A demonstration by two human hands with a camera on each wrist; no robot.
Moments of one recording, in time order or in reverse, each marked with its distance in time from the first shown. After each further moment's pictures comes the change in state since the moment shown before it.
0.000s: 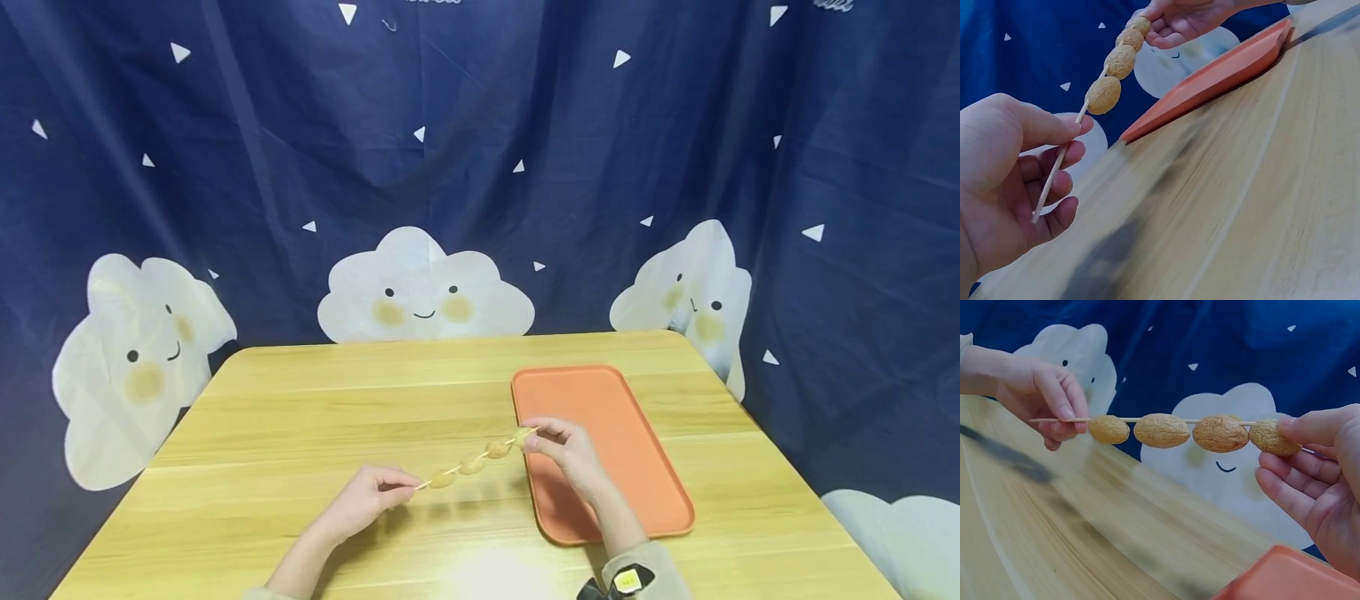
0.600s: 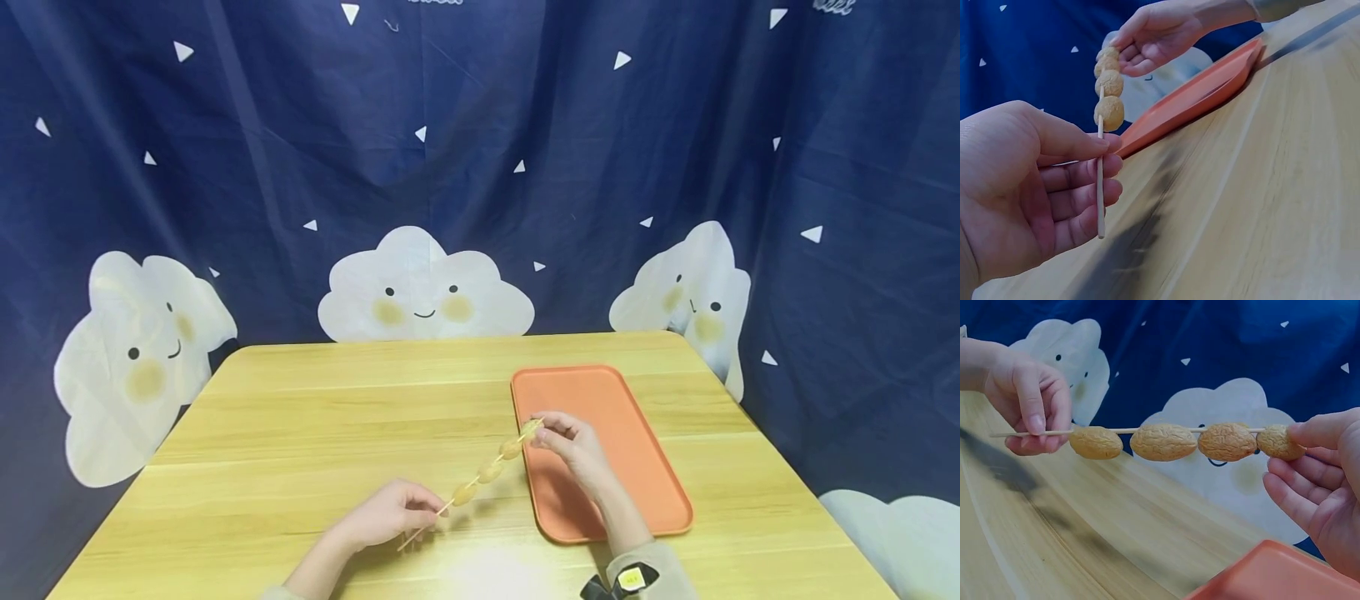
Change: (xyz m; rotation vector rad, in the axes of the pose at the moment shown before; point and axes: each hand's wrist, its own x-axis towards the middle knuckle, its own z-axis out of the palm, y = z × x) left_hand 0.001 0.013 0.027 -0.059 -0.203 -0.083; right_hand -0.001 0.005 -0.013 0.108 0.006 -0.016
